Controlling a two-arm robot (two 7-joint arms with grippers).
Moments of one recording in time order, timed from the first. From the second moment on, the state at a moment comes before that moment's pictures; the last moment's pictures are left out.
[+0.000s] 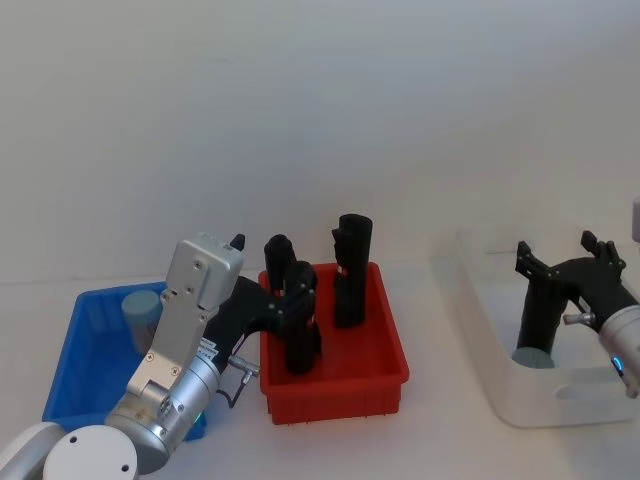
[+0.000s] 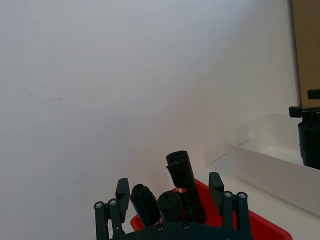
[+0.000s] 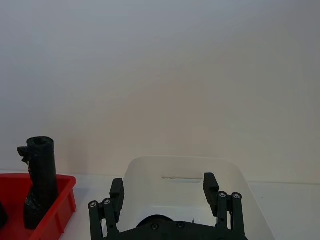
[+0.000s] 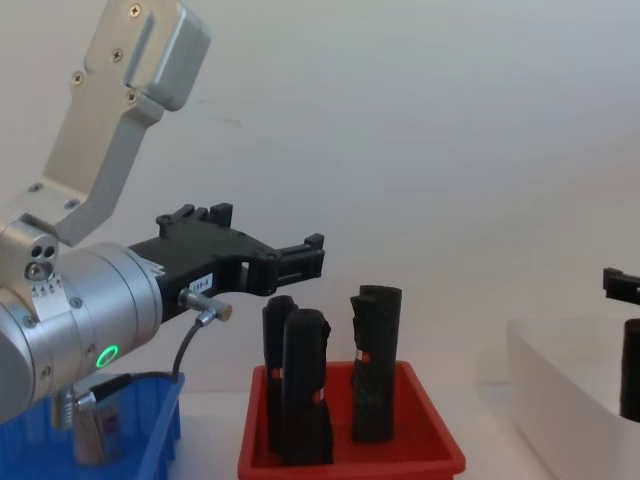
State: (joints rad) left arm -0.24 0.38 0.45 -1.63 -0.20 0.01 -0.01; right arm 0.29 0.26 -0.15 -1.34 0.25 0.04 0.06
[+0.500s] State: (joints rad) left arm -0.24 0.38 0.45 -1.63 -0.20 0.01 -0.01; right arm 0.29 0.25 -0.14 -1.34 0.25 0.04 0.06
